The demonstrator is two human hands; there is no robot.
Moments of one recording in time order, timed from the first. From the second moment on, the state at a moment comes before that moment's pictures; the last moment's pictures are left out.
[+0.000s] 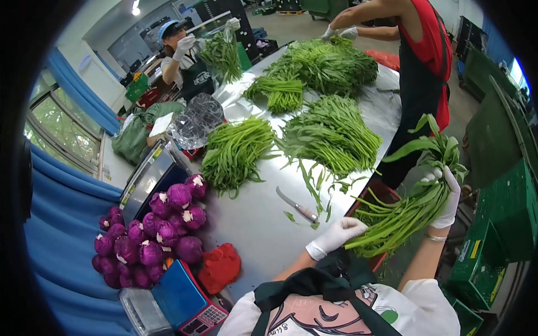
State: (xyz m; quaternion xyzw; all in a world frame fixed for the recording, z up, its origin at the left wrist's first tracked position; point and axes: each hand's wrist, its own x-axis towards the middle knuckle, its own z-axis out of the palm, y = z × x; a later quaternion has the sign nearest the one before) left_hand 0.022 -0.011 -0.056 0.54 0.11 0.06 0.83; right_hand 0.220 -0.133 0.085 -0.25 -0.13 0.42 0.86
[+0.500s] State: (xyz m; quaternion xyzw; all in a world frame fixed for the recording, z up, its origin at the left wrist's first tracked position) left_hand 0.021 0.002 -0.110 0.57 0.24 0.03 0.79; right_hand 0.265 -0.127 0.092 -0.19 -0.19 0.45 0.85
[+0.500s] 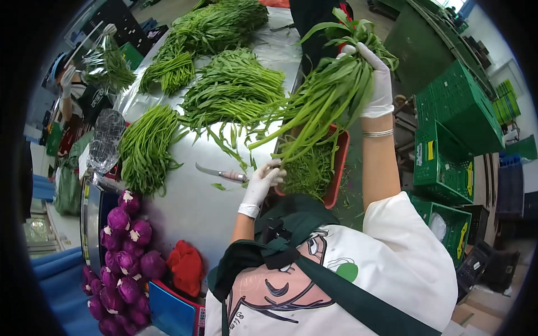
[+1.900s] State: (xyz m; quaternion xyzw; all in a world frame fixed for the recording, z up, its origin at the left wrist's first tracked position) left_hand 0.045 -0.024 -0.078 0.09 0.04 -0.04 0.99; right_hand 0.248 -0.115 0.087 -0.17 -0.18 0.43 0.87
